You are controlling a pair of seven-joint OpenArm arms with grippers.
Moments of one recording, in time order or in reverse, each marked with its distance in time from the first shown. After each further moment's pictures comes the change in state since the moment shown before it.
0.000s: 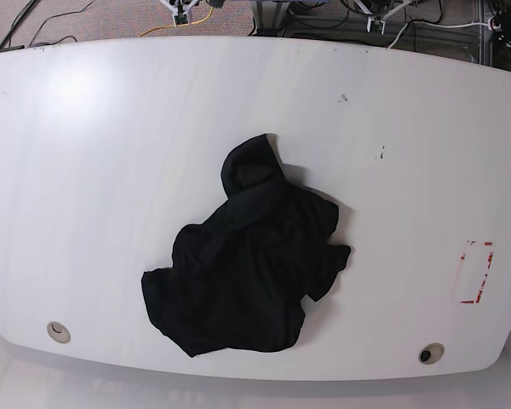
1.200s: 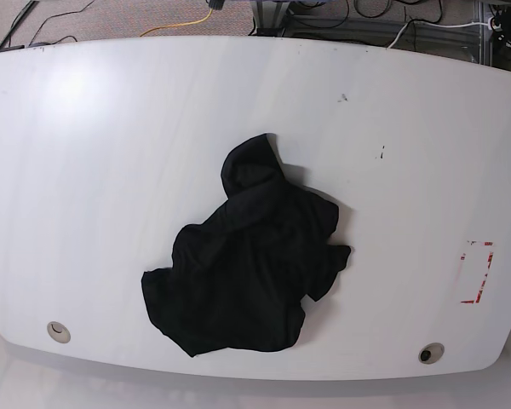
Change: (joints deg) left arm 22.8 0.1 0.0 26.7 -5.0 -0.2 -1.1; right arm -24.3 -2.1 0.0 32.7 0.0 0.4 3.2
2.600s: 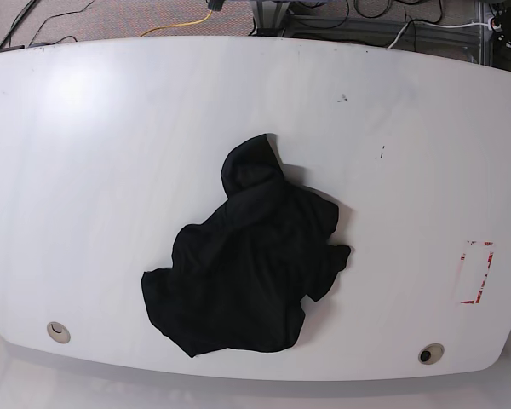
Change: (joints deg) left arm 27.4 0.5 -2.0 46.4 -8.1 -0.3 0.6; right arm -26.8 -4.1 -2.8 49.2 16.6 2.6 -5.7
